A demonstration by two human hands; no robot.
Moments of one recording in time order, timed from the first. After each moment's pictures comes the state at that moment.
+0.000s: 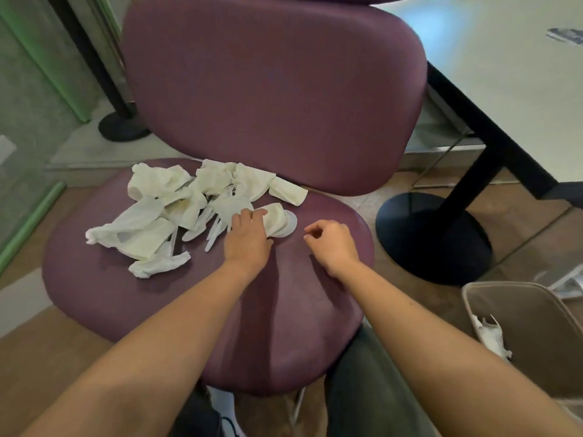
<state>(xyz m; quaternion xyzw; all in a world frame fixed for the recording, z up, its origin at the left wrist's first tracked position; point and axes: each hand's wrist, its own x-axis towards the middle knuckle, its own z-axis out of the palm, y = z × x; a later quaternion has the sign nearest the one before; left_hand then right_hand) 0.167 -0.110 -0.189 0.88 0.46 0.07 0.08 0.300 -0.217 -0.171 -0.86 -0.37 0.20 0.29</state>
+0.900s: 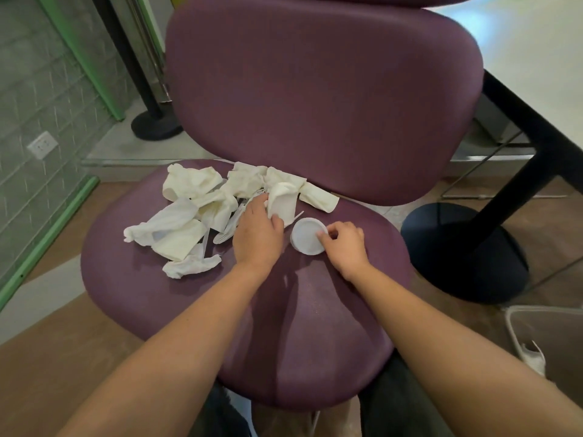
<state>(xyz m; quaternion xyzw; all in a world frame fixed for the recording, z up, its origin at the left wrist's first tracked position) 0.147 -0.086 -0.167 0.77 0.52 0.30 0.21 0.285 -0.176 -0.186 -0.85 -0.36 0.21 0.34</state>
